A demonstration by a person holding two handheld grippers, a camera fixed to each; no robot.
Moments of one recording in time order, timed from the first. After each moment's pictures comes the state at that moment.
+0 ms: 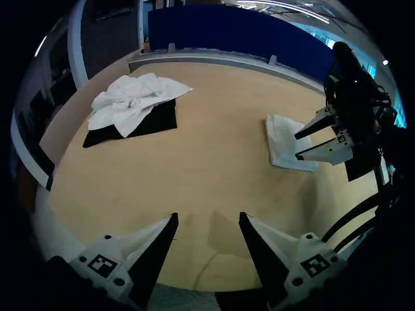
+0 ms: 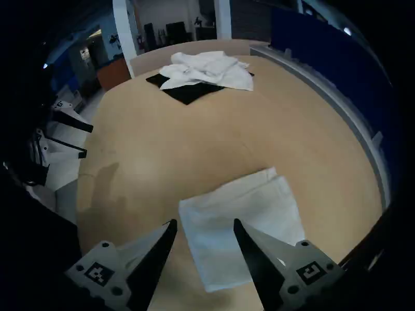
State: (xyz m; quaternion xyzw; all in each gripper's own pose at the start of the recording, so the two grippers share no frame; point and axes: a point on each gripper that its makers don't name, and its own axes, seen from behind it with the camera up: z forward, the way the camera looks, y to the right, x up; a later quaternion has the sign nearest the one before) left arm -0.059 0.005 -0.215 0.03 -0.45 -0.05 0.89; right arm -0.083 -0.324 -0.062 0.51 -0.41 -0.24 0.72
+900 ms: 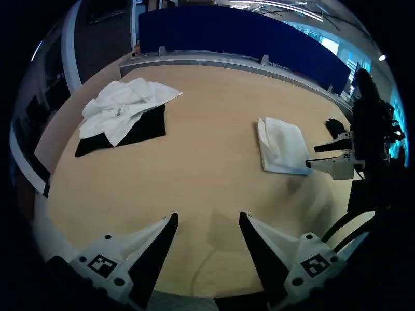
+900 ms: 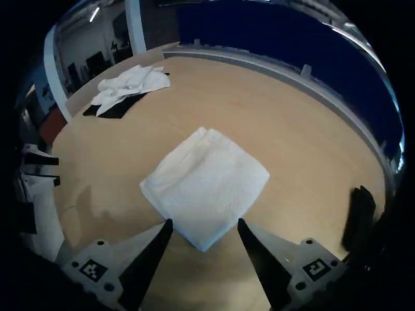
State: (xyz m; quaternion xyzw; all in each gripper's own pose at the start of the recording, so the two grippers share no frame) left arm -0.052 0.018 -0.201 0.00 -0.44 -0.05 0.89; right arm -0.092 -0.252 -0.077 0.30 -0.45 -0.13 0.83
